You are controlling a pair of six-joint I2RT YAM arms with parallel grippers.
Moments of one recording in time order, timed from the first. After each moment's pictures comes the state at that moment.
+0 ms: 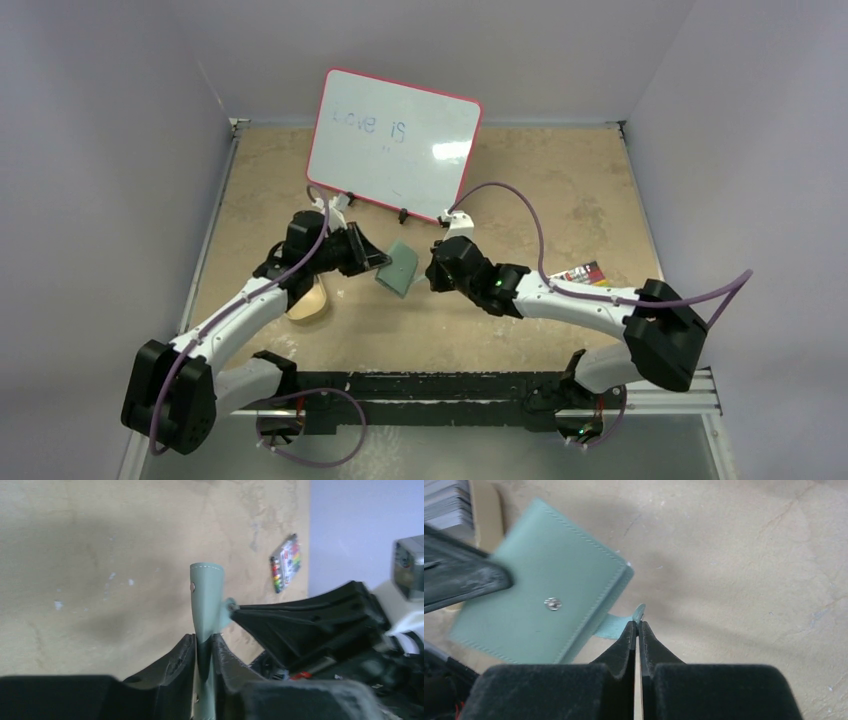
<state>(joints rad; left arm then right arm) -0.37 1.08 0.58 -0.03 0.48 -0.81 0.98 1.41 0.82 -0.10 0.35 0.70</state>
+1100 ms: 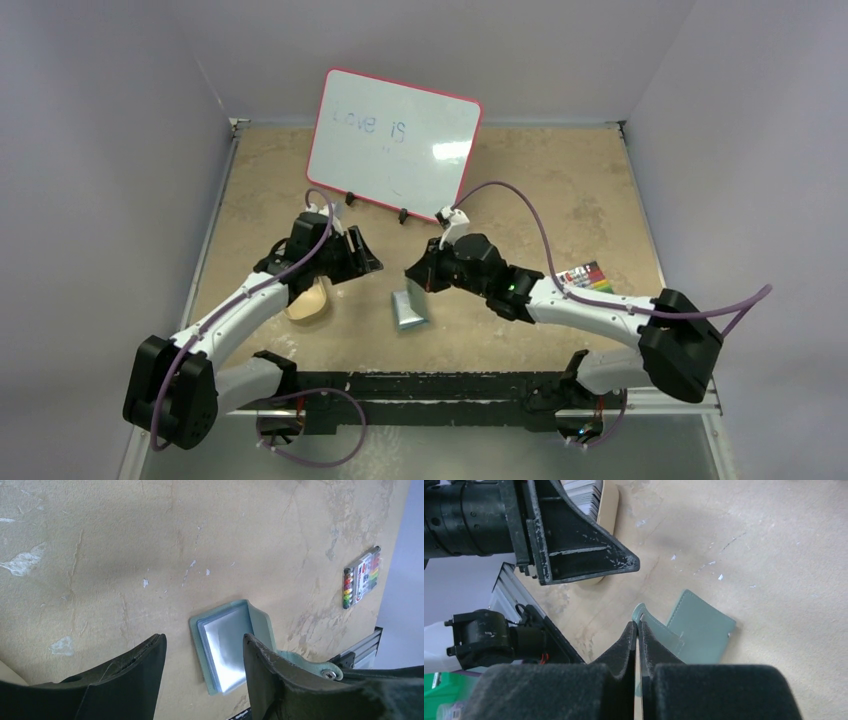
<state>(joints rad) -0.37 1.12 0.62 -0.27 0.26 -0.69 0.96 1.32 0.73 0.17 0.03 0.68</state>
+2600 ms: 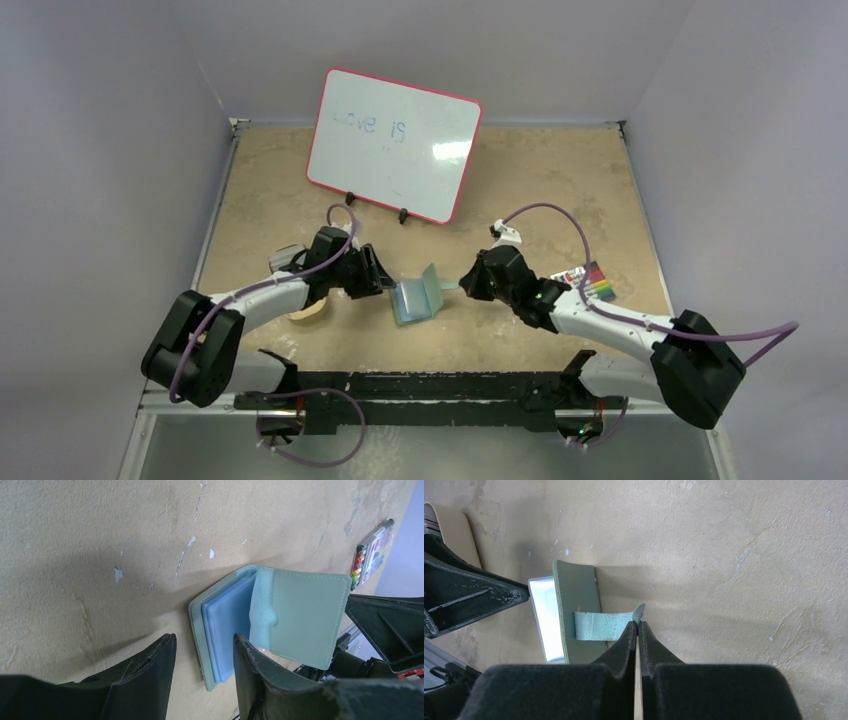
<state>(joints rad) -0.44 1.32 0.50 0.00 0.35 -0.79 0.79 1.17 0.51 -0.02 0.19 0.83</state>
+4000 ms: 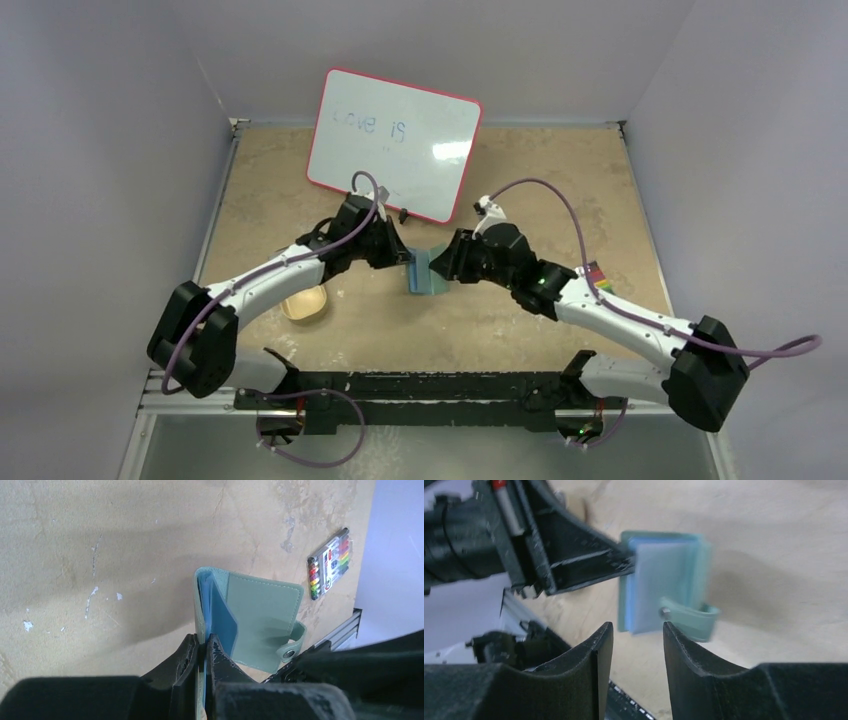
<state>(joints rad) -0.58 1.38 0.81 -0.16 0.24 -0.80 0.79 1.13 0.71 -0.09 0.02 0.79</state>
